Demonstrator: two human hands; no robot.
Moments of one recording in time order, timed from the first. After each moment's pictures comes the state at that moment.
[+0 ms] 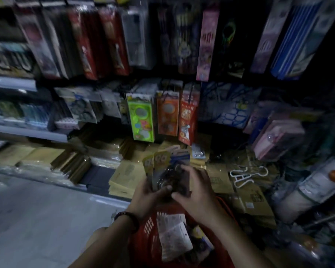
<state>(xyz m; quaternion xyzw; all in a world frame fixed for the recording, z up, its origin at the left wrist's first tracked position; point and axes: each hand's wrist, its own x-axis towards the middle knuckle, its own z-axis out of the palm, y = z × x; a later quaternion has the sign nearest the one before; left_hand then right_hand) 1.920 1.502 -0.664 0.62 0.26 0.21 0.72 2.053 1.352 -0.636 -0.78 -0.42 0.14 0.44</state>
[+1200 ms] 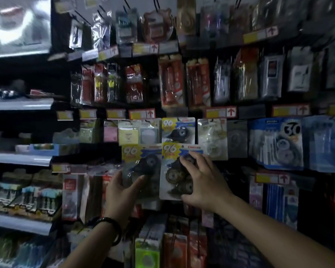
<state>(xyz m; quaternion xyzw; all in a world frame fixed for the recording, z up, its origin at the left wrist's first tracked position) 1.965 1.660 -0.261 0.63 0.14 0.58 0.49 2.148 1.479 -0.213 -0.73 -0.56 -0.33 0.21</state>
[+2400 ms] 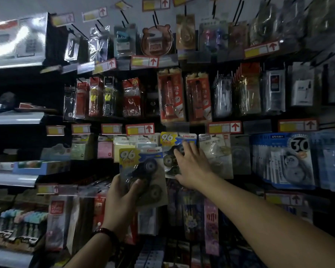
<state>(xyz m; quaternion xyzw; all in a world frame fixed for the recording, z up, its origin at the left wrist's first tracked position) 1.993 1.692 -0.228 0.61 0.05 0.57 0.55 2.181 1.576 -0.128 -0.79 -0.46 -0.39 0.05</state>
